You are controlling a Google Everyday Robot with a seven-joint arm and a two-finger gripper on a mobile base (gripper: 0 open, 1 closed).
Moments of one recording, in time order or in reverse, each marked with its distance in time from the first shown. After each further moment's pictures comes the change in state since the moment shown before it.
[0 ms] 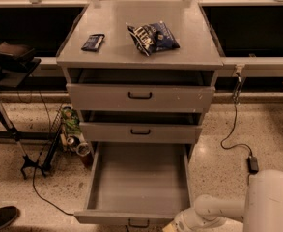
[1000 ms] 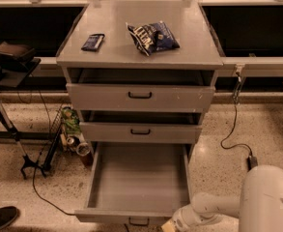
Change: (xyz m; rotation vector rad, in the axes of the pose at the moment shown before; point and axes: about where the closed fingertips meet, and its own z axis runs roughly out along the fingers) arm -0.016 -0.007 0.001 0.047 -0.006 -0.038
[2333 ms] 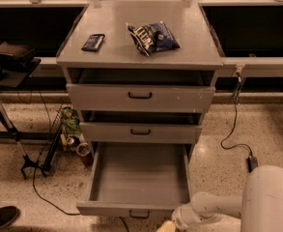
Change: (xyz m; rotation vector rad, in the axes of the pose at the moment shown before) arm -0.013 0.004 -0.002 0.011 -0.024 -0.041
